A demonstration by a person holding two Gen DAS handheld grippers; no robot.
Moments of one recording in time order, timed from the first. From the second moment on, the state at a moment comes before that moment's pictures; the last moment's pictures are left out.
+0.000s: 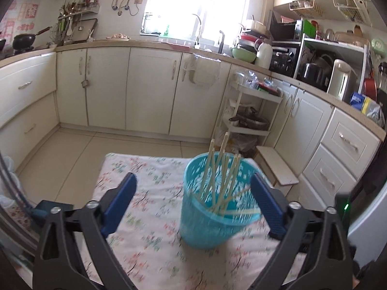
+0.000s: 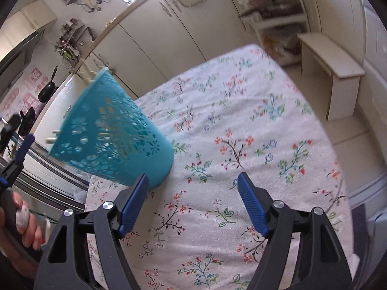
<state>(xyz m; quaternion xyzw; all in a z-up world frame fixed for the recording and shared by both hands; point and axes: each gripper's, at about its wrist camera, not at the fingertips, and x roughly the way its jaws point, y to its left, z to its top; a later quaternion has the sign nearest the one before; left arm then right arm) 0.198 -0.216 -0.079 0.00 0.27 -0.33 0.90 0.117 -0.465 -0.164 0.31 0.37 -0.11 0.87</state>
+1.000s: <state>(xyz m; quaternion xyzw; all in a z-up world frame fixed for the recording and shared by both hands) 0.048 -0.101 -0.045 0.02 0.28 -0.20 0.94 -0.021 -0.306 -0.026 0.14 0.21 -0.15 0.96</state>
